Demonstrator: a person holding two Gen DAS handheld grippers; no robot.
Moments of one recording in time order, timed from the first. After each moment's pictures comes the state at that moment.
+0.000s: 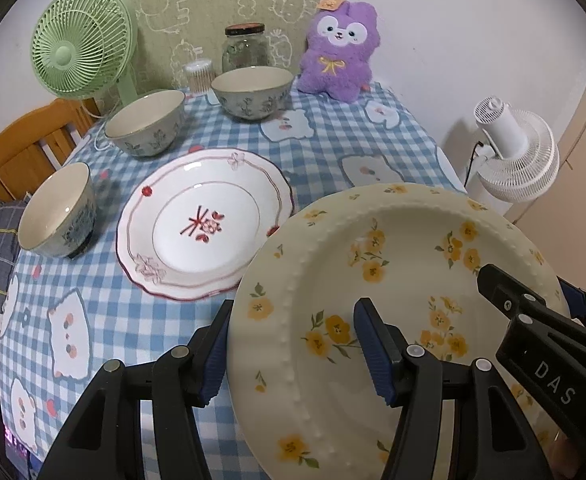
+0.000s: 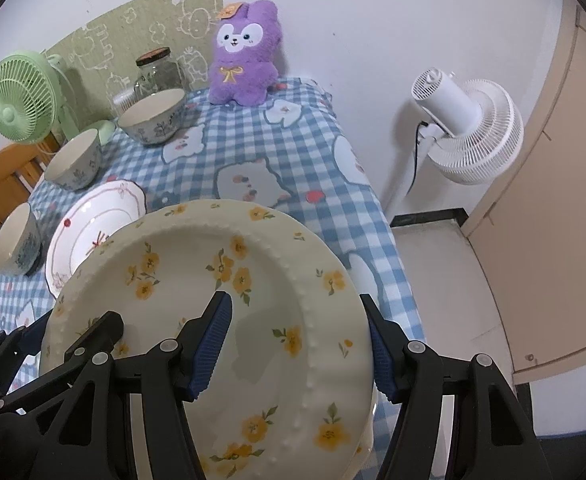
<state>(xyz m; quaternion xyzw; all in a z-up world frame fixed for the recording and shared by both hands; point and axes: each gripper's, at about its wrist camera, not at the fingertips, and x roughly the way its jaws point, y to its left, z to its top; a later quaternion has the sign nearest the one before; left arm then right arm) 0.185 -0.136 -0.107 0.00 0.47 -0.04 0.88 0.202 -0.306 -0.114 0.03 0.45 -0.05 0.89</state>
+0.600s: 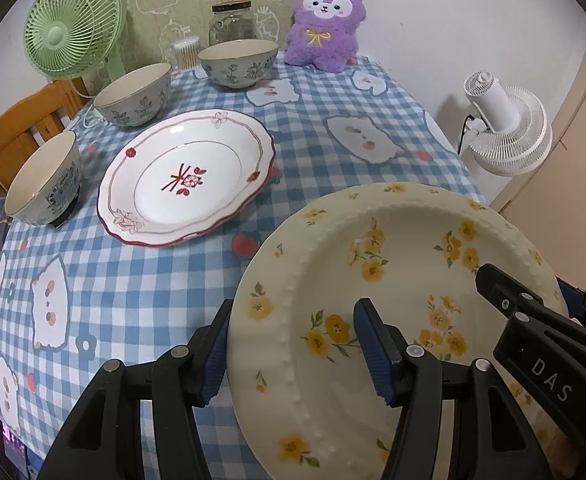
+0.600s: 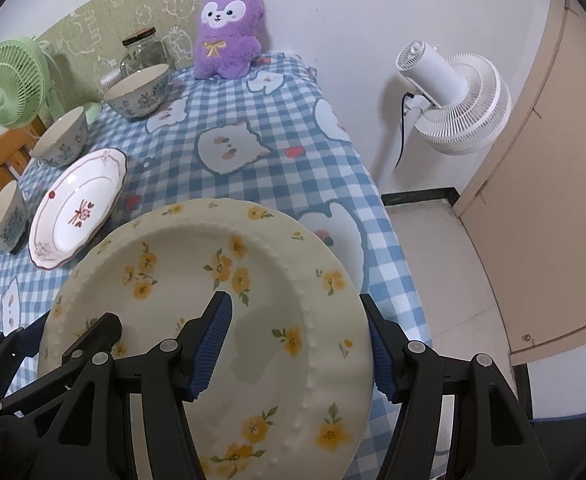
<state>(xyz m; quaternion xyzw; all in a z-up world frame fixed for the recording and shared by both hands) 0.162 -0.144 -0.133 0.01 0.49 -0.06 0.87 0.178 -0.315 -0.143 0.03 0.47 -0.07 0.88</state>
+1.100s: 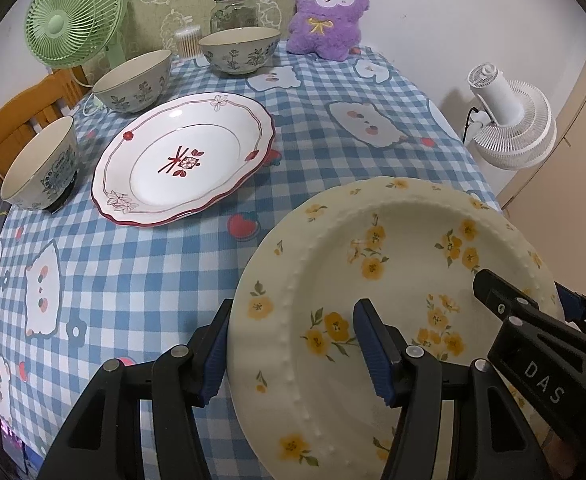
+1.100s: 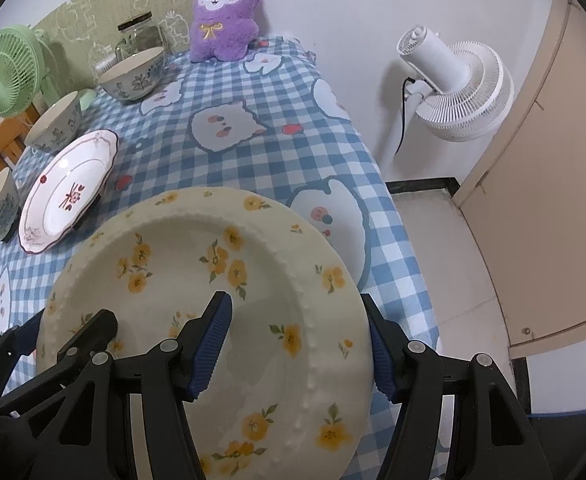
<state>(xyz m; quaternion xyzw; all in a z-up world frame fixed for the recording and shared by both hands) 0.159 -0.146 -0.145 0.01 0.50 -0.05 0.86 0.177 -0.317 -0.160 0.03 0.49 -0.07 0.87</state>
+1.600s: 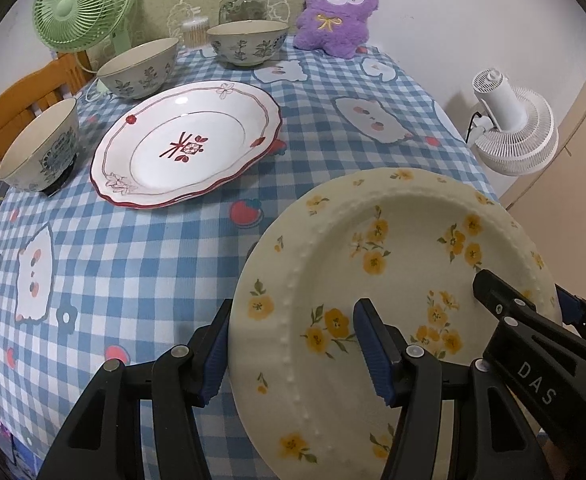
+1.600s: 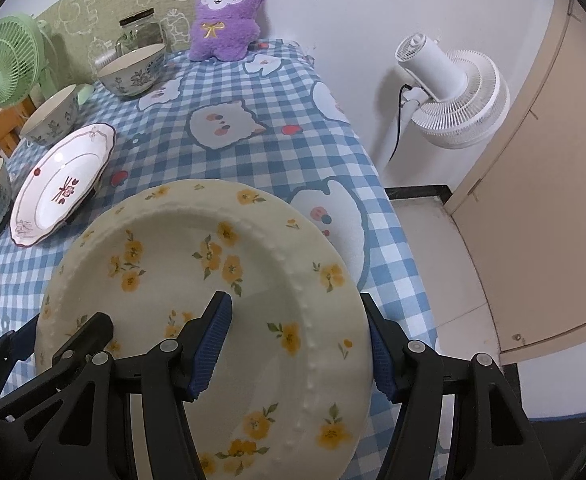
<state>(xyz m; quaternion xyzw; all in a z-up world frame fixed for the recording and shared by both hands) 0.157 -0.142 -0.151 -0.02 0.50 -0.05 0.86 0.175 -0.310 -0.164 0.01 0.48 -0.08 0.87</state>
